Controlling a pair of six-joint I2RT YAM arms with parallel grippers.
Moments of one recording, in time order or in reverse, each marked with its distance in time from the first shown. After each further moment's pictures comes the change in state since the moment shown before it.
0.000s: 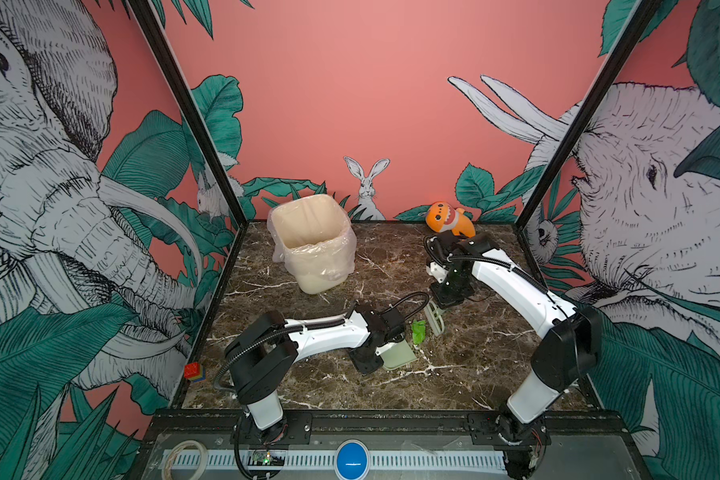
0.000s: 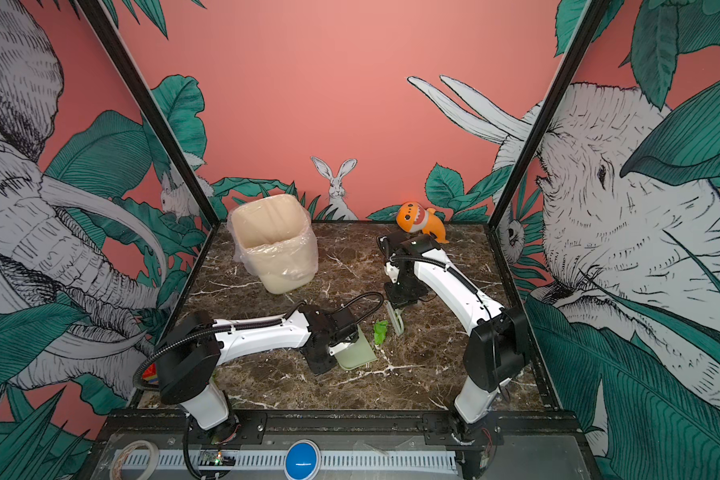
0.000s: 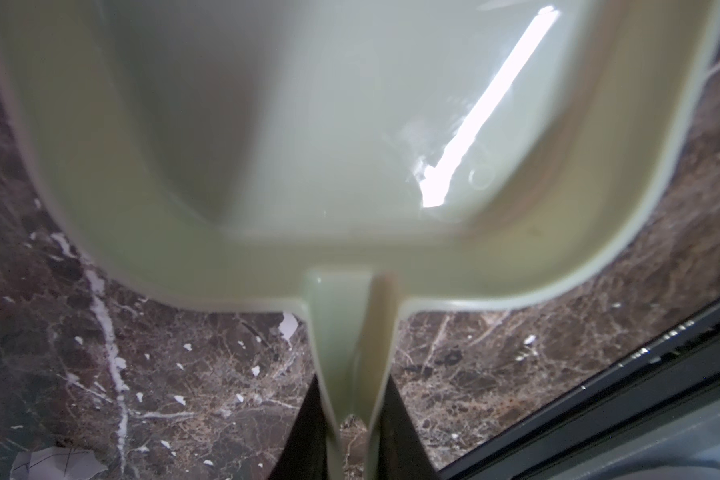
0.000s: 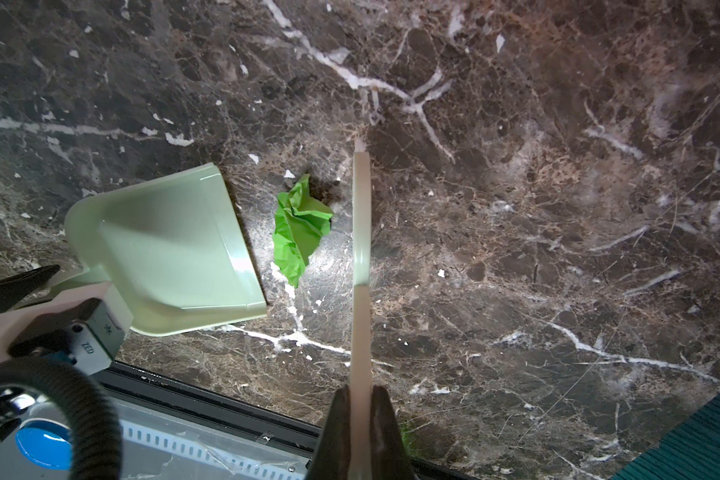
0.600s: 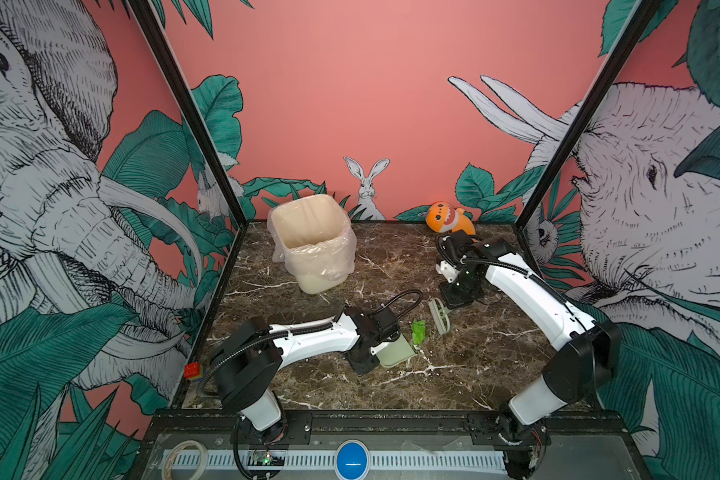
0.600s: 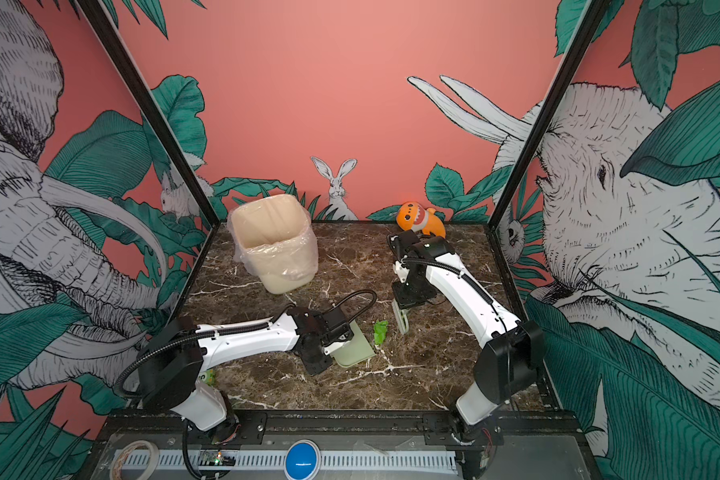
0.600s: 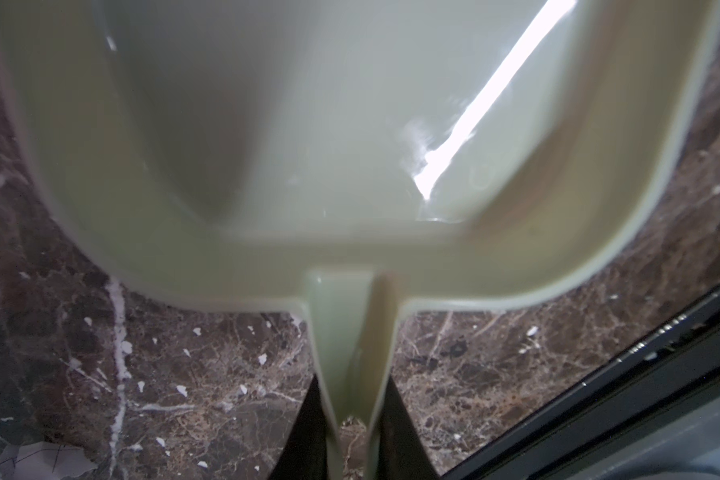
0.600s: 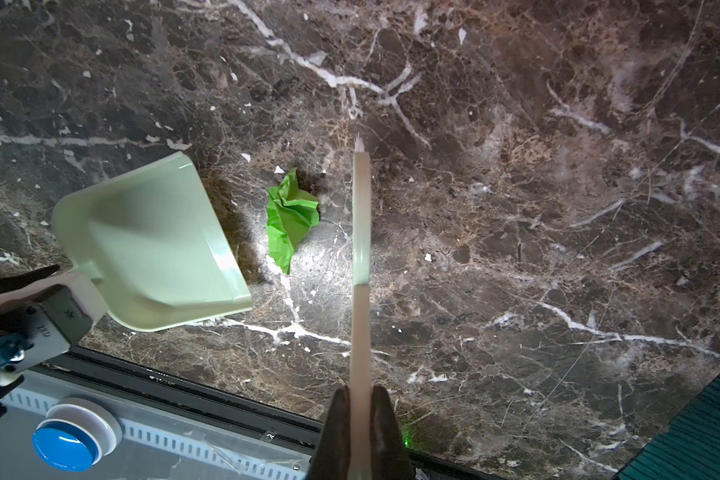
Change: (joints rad) left arm 0.011 -0.077 -0.065 0.056 0.003 -0.019; right arm -0.049 -0.091 -0.050 -0.001 0.002 0.014
